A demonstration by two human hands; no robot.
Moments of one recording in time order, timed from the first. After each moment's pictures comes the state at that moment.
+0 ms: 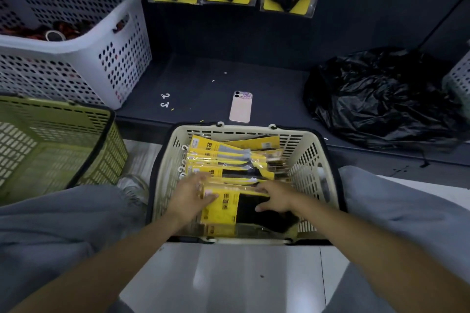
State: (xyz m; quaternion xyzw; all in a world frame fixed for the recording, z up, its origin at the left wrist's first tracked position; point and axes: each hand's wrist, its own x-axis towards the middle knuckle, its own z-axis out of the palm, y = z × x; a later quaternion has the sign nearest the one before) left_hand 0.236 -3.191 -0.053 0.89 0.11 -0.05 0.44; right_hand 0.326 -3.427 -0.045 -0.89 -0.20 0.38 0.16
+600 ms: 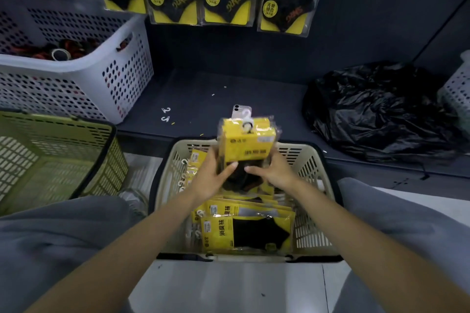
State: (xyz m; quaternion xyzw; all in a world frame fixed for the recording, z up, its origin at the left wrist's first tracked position) left_hand 0.303 -3.219 0.004 0.82 0.03 0.01 0.57; right_hand 0.365 -3.398 0.009 -0.82 -0.10 0.17 0.53
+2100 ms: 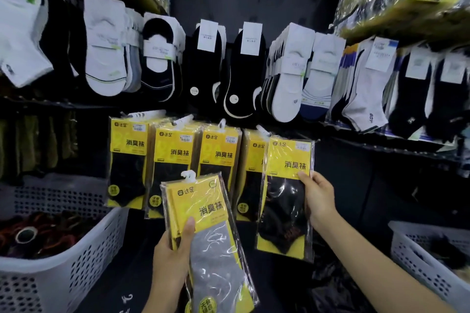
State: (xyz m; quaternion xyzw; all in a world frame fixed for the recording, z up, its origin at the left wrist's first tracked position) left_hand 0.383 -3.182 0.219 0.60 0.13 0.25 0.75; right_hand 0.484 -3.416 0.319 -0.66 0.01 -0.18 0.73
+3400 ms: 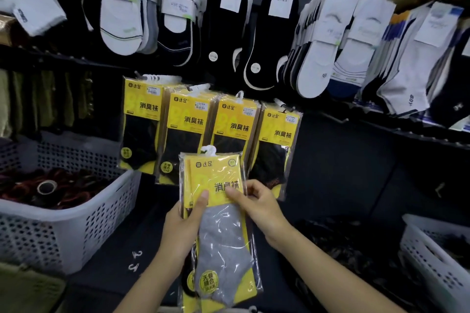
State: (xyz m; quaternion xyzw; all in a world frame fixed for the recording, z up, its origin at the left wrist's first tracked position) left_hand 0.386 -3.181 0.214 0.60 0.11 0.19 0.77; right_hand 0.444 -3.322 0.256 -0.73 -0.16 0.06 0.66
